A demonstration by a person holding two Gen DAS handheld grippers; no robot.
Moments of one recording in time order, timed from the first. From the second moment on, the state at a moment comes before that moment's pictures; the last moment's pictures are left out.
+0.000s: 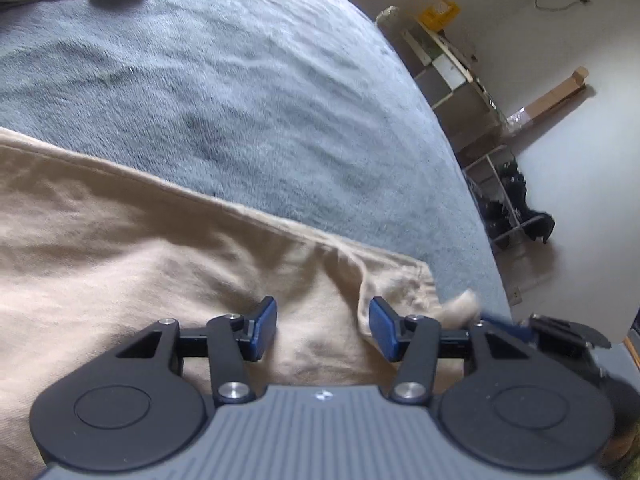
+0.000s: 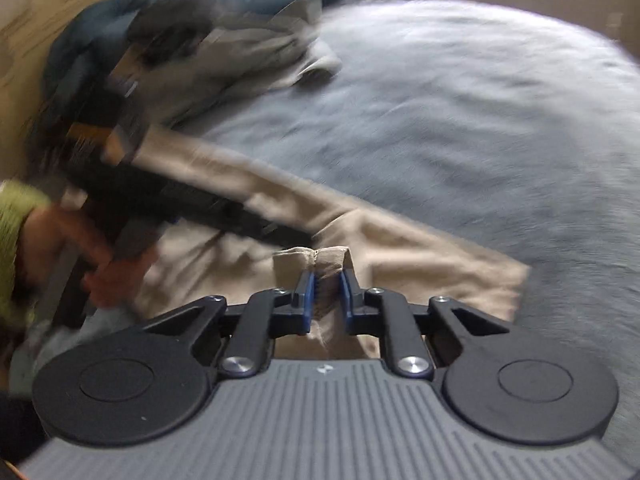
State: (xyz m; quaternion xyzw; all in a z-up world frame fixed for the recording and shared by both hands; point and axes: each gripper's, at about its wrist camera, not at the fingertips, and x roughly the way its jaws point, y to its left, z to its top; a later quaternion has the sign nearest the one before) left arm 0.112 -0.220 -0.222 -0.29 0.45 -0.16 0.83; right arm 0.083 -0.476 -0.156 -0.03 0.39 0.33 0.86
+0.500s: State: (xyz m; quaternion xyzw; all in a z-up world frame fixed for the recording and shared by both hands) left arm 0.113 -0.225 -0.218 -0.23 0.44 -0.15 0.85; right arm 0.120 -0.592 -0.224 0.33 0.46 0.17 0.81
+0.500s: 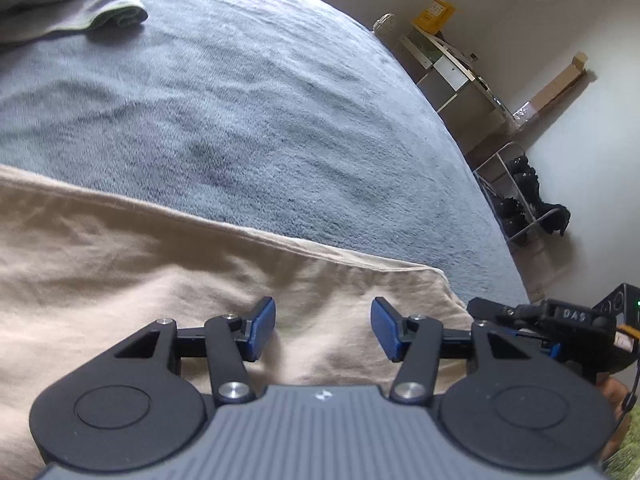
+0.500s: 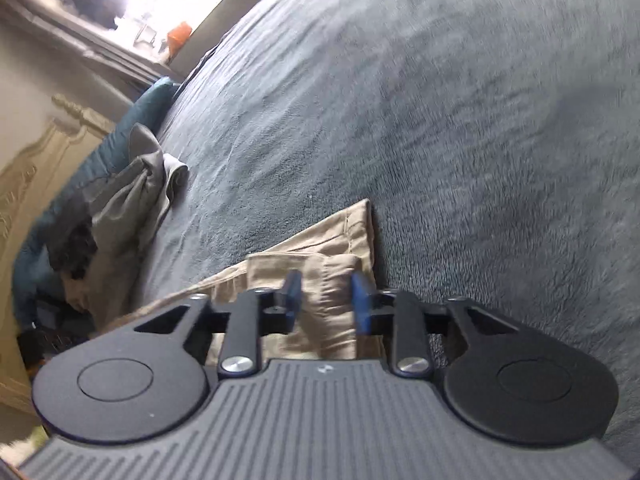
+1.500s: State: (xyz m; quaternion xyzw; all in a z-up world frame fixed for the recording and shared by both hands) left arm 0.121 -0.251 -0.216 0.05 0.40 -0.16 0.90; right arm 0.146 -0.610 -0.204 0.26 0.39 0.10 0.88
